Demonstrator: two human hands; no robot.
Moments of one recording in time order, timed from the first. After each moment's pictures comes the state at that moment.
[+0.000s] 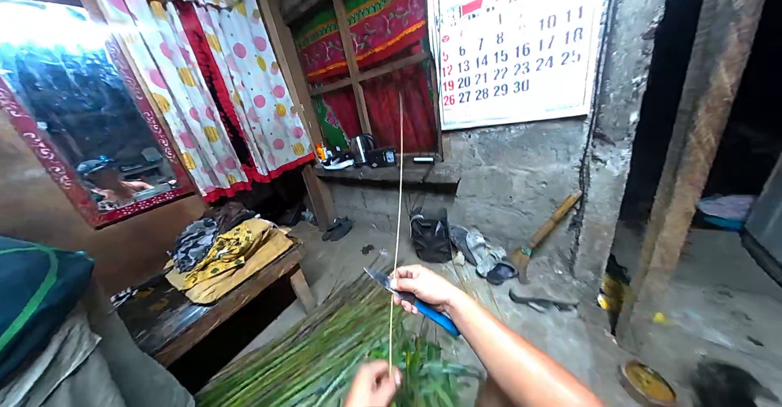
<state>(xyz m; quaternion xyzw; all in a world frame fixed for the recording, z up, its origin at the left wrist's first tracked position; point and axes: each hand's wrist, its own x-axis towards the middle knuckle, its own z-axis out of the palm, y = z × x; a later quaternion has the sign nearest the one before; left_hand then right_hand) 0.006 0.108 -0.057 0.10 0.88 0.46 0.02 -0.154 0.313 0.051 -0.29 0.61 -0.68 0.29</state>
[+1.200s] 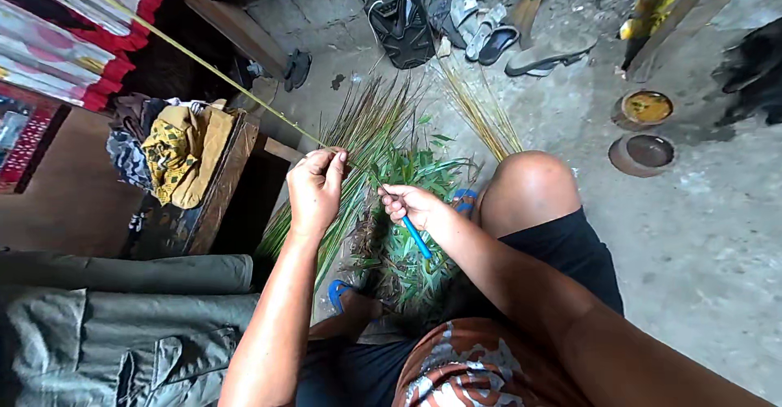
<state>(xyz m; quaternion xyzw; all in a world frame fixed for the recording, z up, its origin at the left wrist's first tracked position) -0.074 0.136 0.032 0.17 0.94 0.26 -0.15 -0.079 0.289 -0.117 0.19 0.19 -0.86 0.43</state>
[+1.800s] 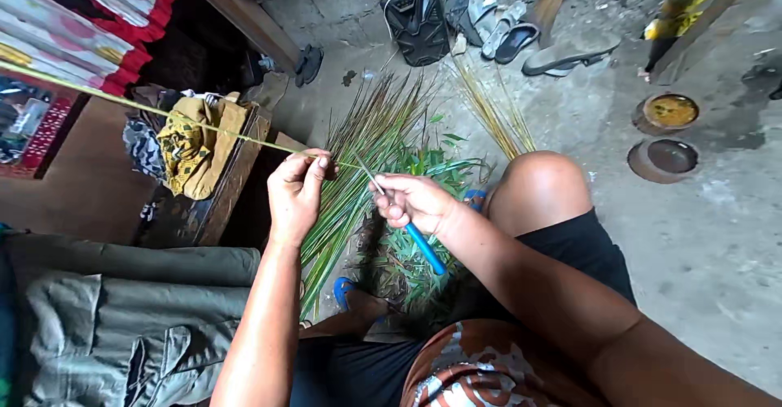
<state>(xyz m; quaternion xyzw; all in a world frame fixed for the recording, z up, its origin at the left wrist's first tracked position) -0.063 0.087 0.054 0.20 0.89 0.37 -0.14 -0.060 0.297 -0.033 0.00 0.23 -0.88 0.41</state>
